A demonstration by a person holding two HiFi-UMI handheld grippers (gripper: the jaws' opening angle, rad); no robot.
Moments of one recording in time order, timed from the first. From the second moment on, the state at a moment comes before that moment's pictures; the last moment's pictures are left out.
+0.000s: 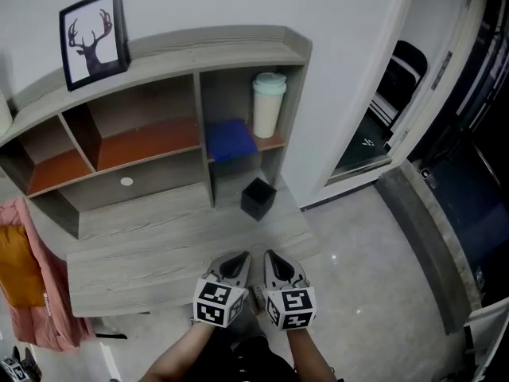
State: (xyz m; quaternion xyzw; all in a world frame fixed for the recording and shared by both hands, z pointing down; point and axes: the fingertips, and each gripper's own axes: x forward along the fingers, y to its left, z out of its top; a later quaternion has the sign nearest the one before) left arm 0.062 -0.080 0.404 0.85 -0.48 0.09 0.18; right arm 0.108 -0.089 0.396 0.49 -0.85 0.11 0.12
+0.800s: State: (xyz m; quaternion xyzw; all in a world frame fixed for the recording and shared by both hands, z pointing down) left arm 0.022 -0.090 0.399 0.84 -0.50 0.07 0.18; right arm 0.066 -0.097 0.400 0.46 -0.87 0.10 0.13
